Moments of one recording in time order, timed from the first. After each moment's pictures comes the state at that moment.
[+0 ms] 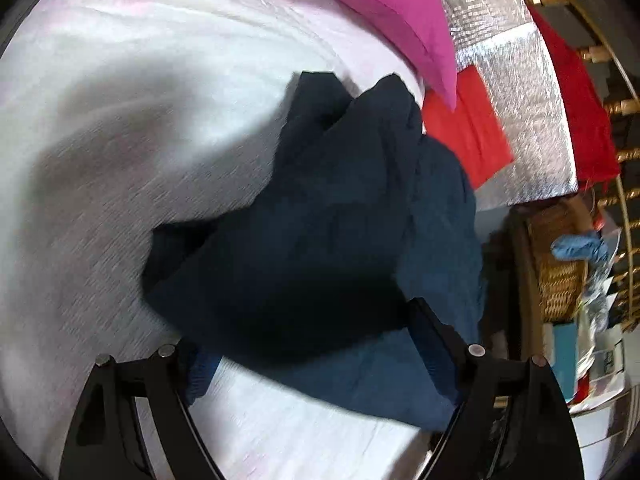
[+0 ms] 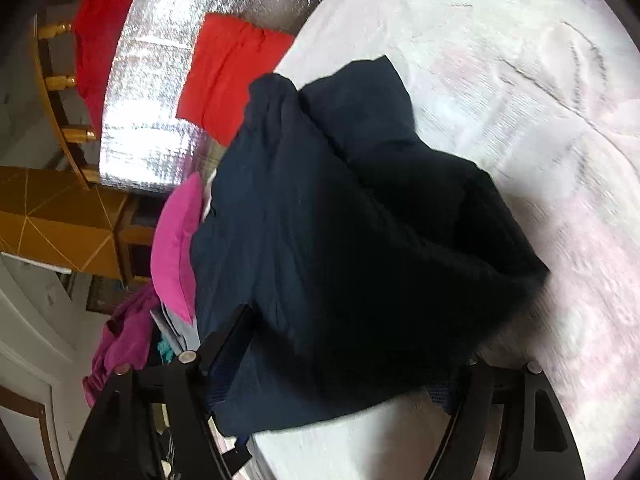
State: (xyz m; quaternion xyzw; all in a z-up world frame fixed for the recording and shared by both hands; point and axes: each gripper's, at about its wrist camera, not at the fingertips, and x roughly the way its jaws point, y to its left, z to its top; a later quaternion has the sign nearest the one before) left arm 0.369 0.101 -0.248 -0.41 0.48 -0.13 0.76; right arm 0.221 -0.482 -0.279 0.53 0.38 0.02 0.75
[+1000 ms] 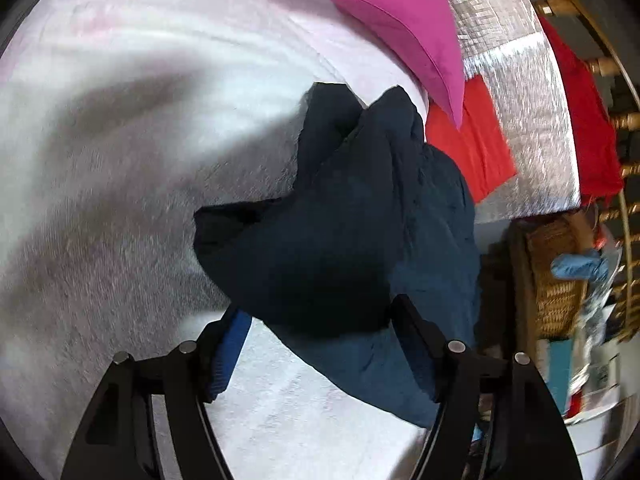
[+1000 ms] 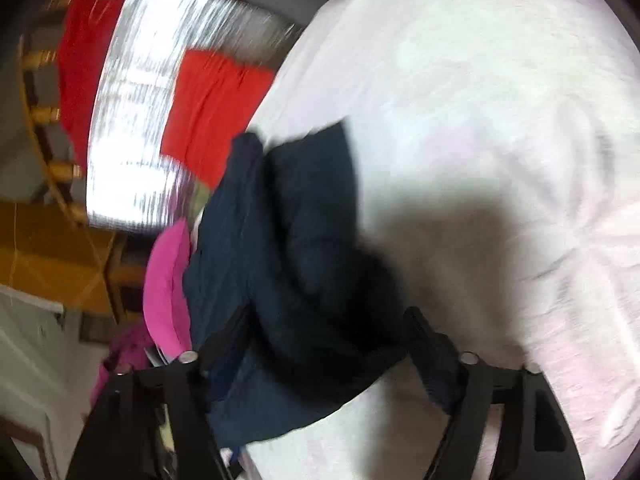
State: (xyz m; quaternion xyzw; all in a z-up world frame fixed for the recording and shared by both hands) left arm 0.423 0.099 -0.248 -0.43 0.49 -0.12 0.75; right arm 0.242 -0.525 -0.274 0.56 0.35 -0.03 0.75
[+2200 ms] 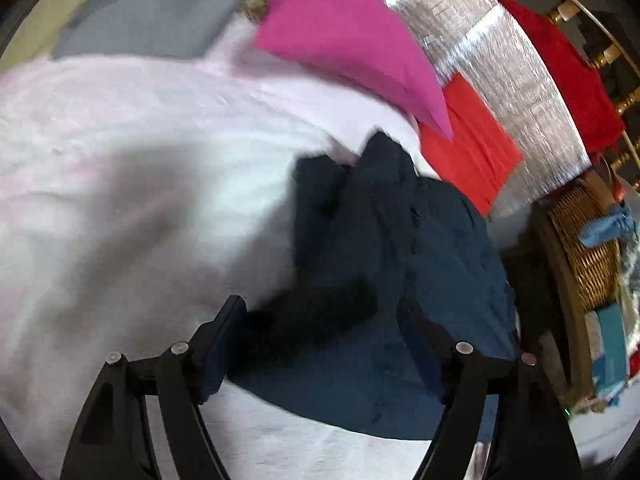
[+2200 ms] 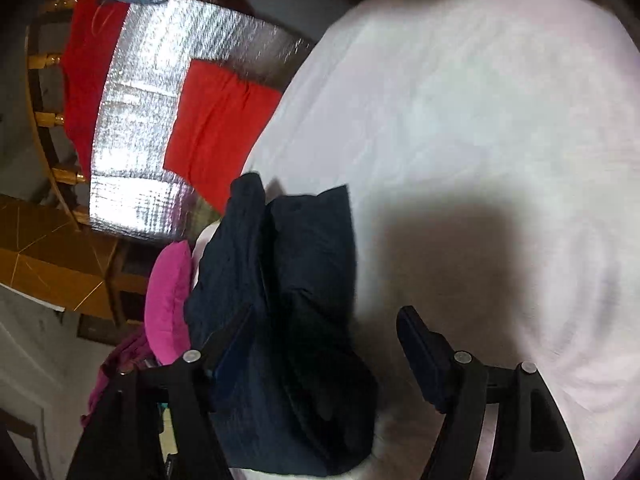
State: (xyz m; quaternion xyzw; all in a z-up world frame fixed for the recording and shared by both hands) left arm 0.466 0.091 -0.217 -0.30 0.45 -0.11 0.83; right arm 0.286 -0.562 -0.263 0.53 0.36 -0.01 0.77
